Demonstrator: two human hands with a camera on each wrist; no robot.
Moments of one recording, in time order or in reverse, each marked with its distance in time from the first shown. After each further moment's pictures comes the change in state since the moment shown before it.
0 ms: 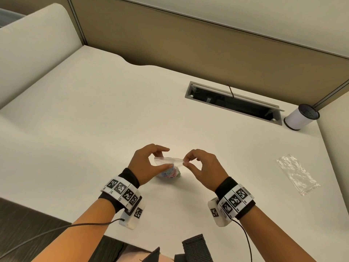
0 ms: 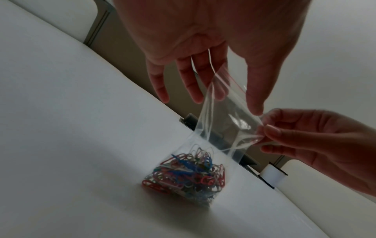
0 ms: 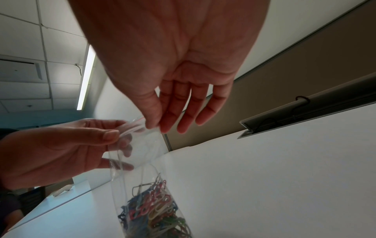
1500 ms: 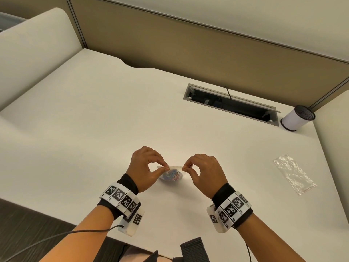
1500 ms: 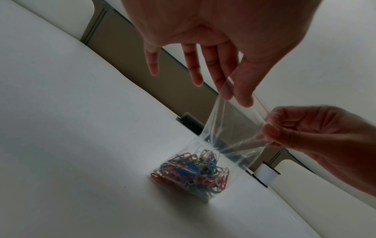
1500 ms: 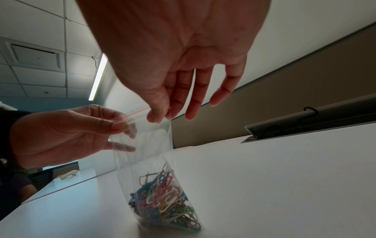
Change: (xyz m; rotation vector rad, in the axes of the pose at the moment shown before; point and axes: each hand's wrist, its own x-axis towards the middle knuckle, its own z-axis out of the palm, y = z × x) left_hand -0.011 -0.008 0.008 0.089 0.060 0.175; right_hand -0.019 -0.008 0.004 -0.287 0.108 -0.051
